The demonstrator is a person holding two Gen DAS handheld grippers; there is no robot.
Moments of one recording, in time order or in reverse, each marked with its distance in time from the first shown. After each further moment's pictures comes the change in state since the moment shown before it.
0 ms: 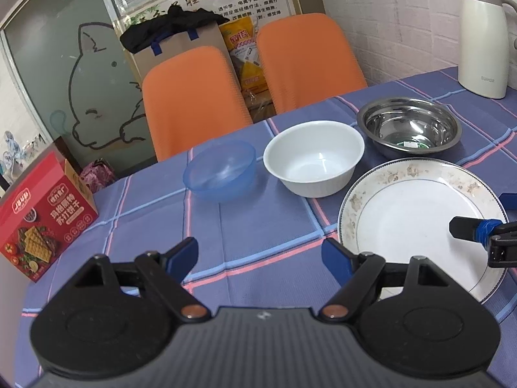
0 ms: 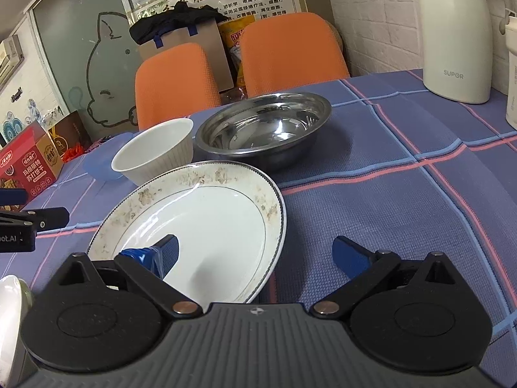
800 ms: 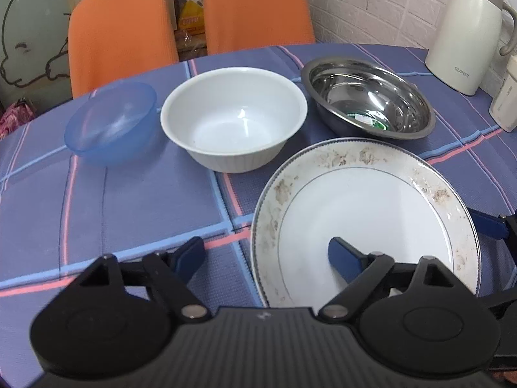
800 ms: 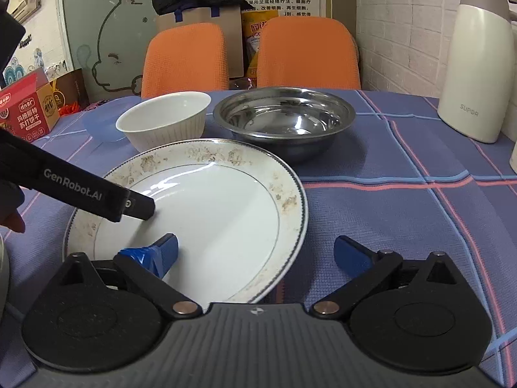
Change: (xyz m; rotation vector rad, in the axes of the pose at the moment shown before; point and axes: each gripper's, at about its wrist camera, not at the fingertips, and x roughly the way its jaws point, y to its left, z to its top) left arm 0.079 -0.020 0.015 -0.116 0.205 -0.335; right arm 0.016 0.030 -0.007 -0.199 0.022 -0.067
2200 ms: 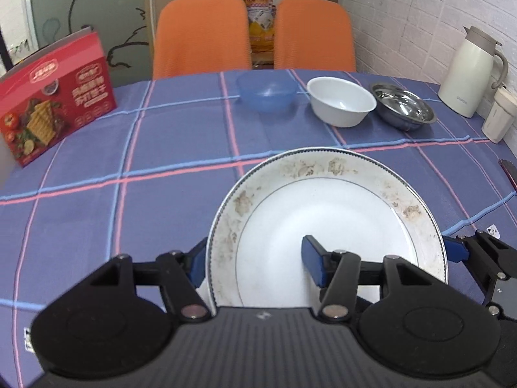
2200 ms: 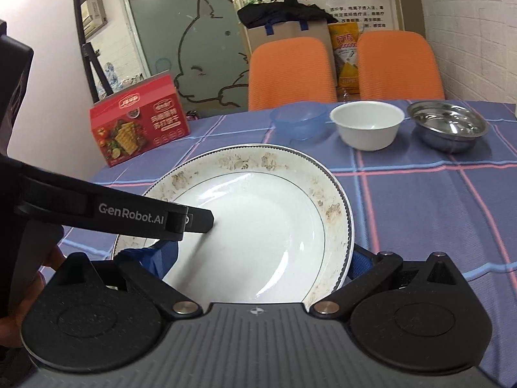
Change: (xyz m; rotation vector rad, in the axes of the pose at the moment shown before) left arm -0.166 0.109 -0.142 -0.131 -0.103 0.072; right arm -0.090 0.188 -0.026 0.029 -0.030 0.251
